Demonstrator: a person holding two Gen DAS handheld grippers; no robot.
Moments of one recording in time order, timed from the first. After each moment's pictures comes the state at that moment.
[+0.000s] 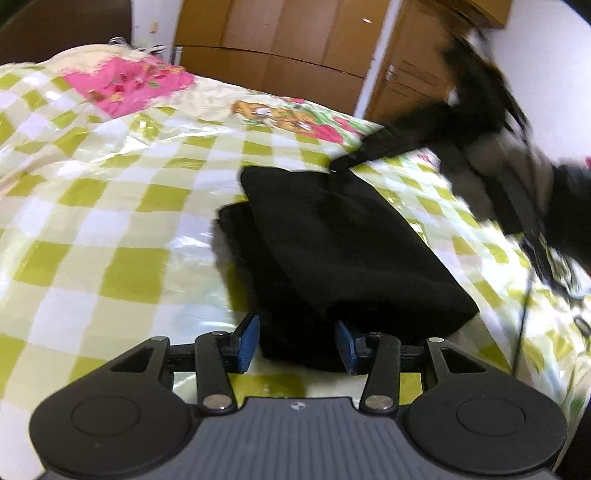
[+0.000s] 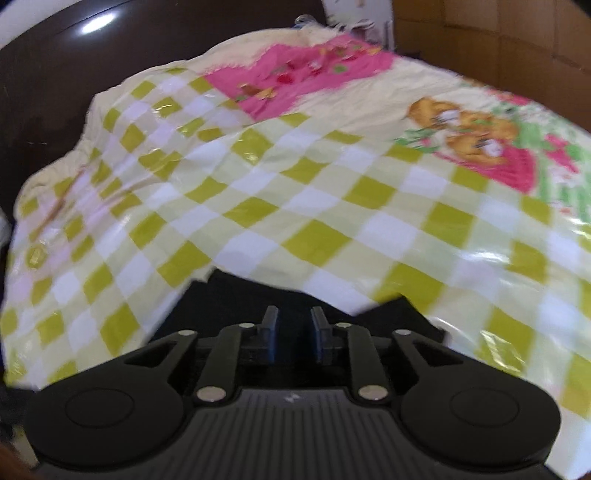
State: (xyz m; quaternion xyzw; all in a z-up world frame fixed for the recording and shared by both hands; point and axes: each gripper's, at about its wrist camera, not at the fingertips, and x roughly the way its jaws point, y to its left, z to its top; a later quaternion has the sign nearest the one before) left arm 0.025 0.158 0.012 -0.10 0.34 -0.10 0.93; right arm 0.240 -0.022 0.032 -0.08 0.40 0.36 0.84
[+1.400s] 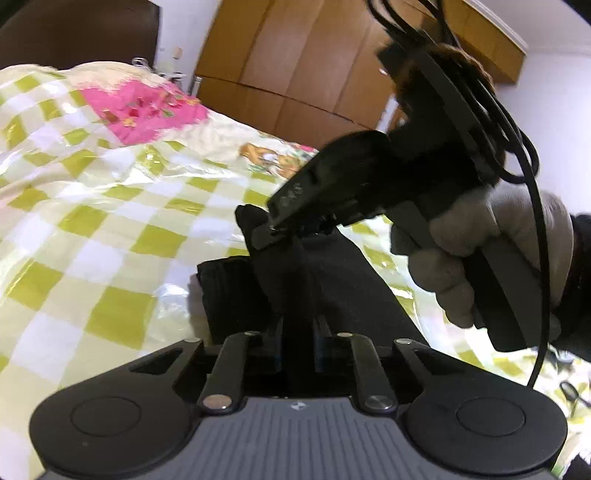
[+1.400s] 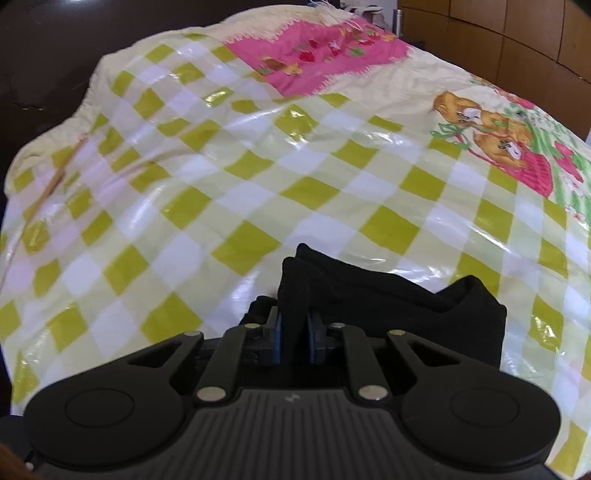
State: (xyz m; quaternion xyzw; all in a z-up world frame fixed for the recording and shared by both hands) left arm 0.028 0.154 0.025 -0.17 0.27 -0.08 0.94; right arm 0.181 0.073 0.043 -0.12 0.43 0.33 0.83
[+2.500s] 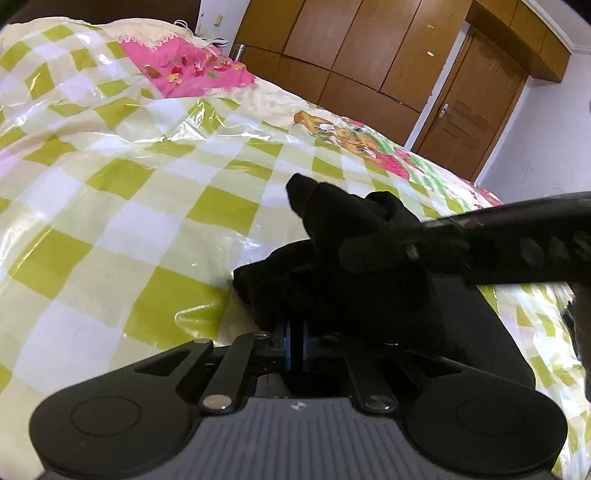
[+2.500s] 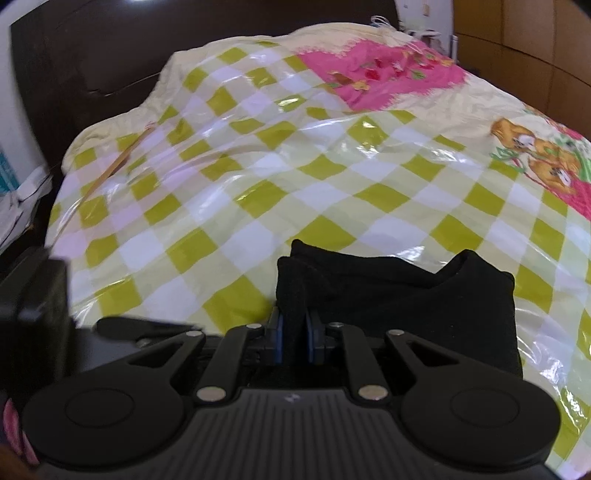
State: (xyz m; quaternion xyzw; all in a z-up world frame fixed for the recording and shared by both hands) left arm 0.087 0.202 -0.023 -0.17 0.32 -0.03 0.93; right arm 0.135 0.077 0.034 -0.13 0.39 0.42 0.81
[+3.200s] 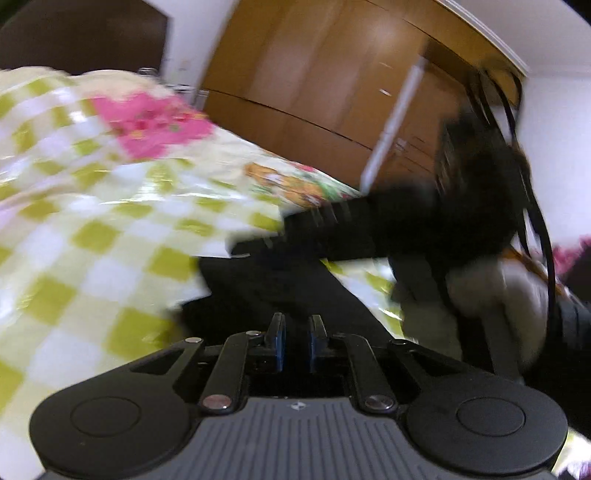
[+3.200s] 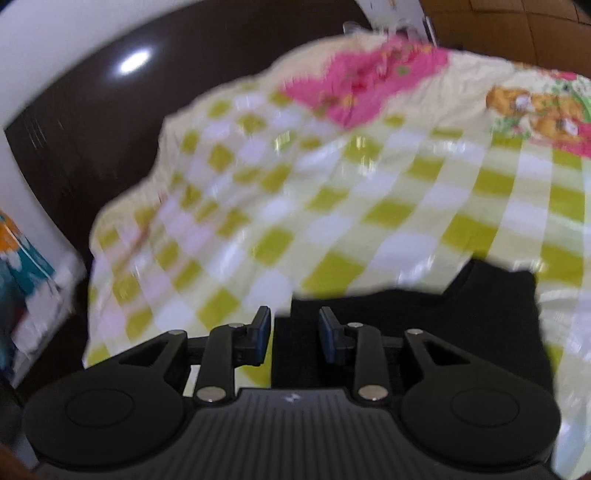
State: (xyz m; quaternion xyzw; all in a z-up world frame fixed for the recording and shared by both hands) left arm 0.034 0.164 0.039 -0.17 0.25 -0.09 0.95; right arm 0.181 0.046 0.043 0.04 0.39 0.45 0.80
